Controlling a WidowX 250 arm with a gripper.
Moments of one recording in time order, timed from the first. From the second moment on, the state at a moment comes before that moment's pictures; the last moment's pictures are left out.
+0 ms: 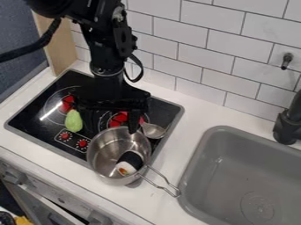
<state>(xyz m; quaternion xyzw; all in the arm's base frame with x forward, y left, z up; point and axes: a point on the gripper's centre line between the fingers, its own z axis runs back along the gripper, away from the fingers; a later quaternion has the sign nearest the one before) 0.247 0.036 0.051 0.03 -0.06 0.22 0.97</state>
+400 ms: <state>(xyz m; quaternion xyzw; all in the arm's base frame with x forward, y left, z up) 0.245 0.062 0.045 0.06 -0.04 0.27 0.96</state>
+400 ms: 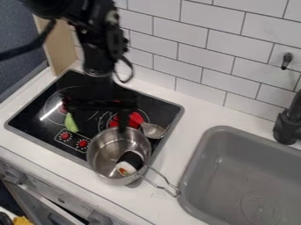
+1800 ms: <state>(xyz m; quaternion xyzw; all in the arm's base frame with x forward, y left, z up) 0.278 0.141 -0.022 0.12 -0.01 0.28 0.95</state>
